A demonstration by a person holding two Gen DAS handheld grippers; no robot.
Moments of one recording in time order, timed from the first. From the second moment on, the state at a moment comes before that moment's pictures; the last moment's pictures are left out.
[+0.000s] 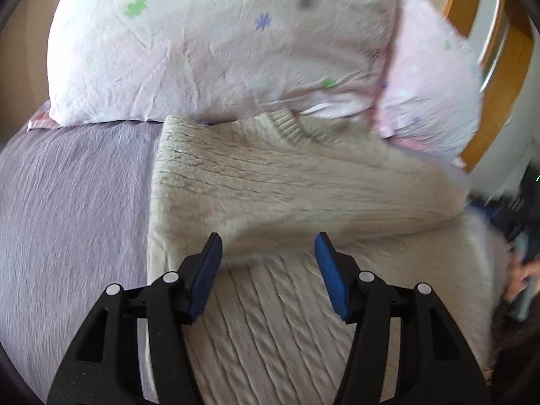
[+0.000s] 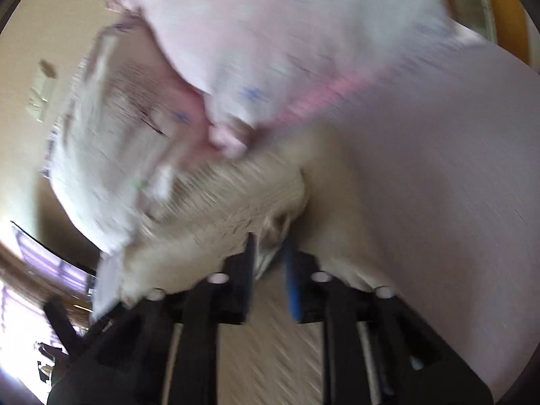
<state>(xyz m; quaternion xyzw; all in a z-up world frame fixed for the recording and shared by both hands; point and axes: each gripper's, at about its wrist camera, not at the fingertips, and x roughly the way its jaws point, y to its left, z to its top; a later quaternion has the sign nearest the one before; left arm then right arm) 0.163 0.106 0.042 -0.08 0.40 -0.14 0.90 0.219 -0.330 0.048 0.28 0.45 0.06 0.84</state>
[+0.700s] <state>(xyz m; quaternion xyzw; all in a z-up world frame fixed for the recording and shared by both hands) -0.051 0.163 0.012 -0.19 0.48 -0.21 0.83 0.054 -0.352 0.048 0.28 0.52 0.20 0.78</state>
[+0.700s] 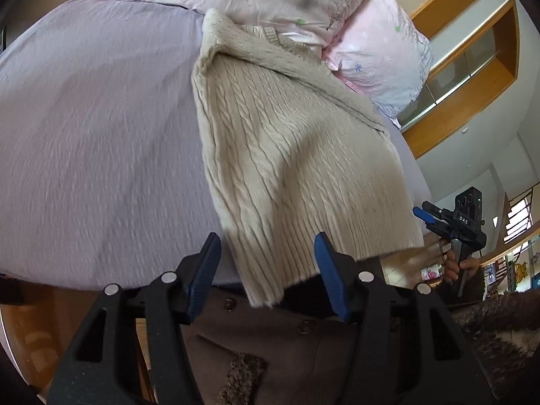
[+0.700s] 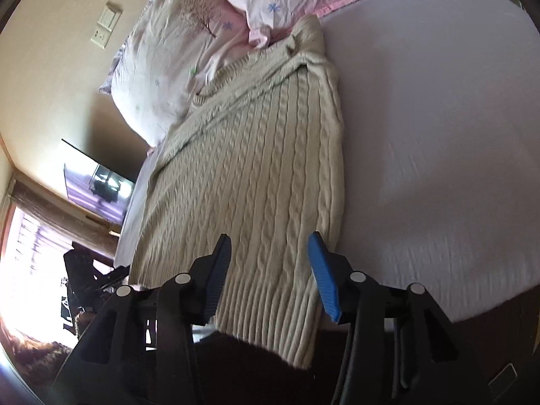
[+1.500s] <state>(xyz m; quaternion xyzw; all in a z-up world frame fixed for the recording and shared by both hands) 0.020 0.172 0.064 -0.24 0.39 -0.21 0.86 0.110 -0.366 0.093 0.33 0.43 0.26 0.80</state>
